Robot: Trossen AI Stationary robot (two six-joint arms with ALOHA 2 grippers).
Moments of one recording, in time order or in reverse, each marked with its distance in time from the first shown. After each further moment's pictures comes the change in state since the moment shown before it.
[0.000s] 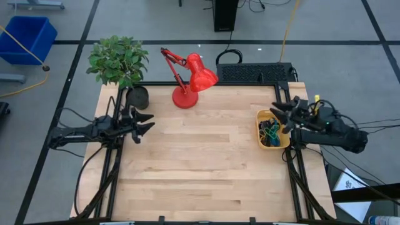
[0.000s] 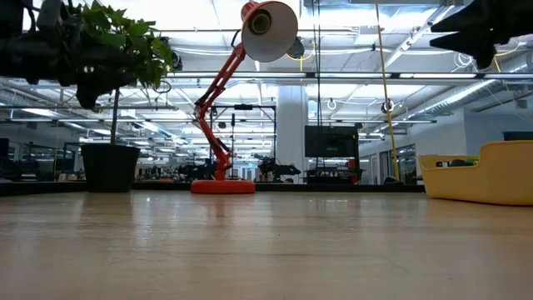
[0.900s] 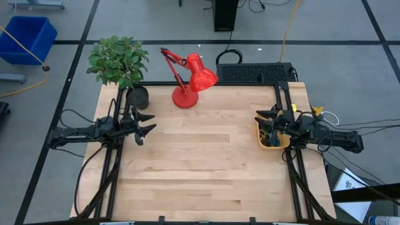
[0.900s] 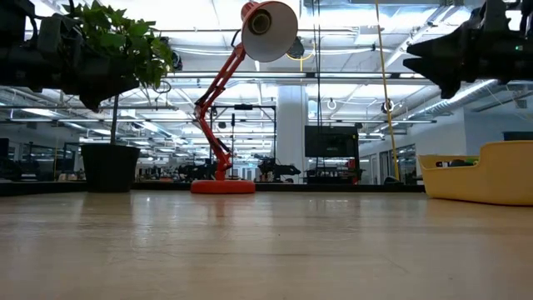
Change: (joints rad) left arm 0.000 0.007 -0.053 0.052 0.000 0.205; right arm 0.000 0.000 -0.435 0.656 -0.137 -0.113
